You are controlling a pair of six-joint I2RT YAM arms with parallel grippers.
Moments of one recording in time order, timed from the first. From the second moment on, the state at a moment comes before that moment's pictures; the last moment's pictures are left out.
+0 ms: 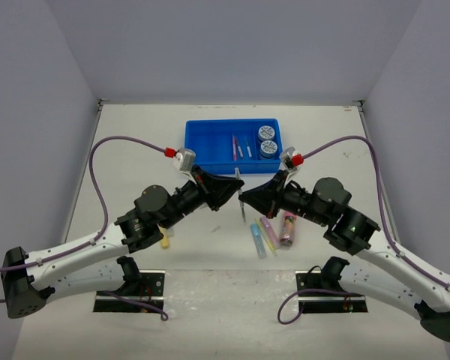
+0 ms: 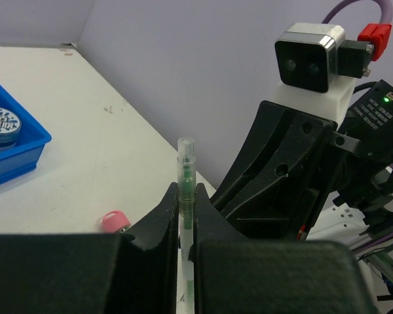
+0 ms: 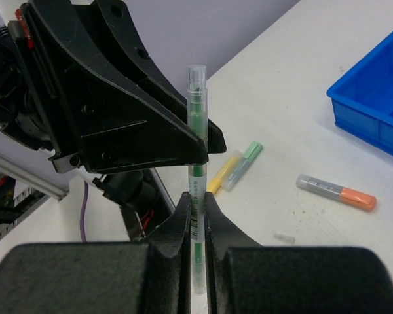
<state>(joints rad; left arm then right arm) -1.04 0.93 0.72 0.37 -0.11 -0.62 0.89 0.77 0.81 -0.10 -0.21 0.49</state>
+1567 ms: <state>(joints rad) -1.04 0.93 0.86 0.21 -0.13 -0.54 0.90 0.87 0.83 -0.06 -0.36 0.49</state>
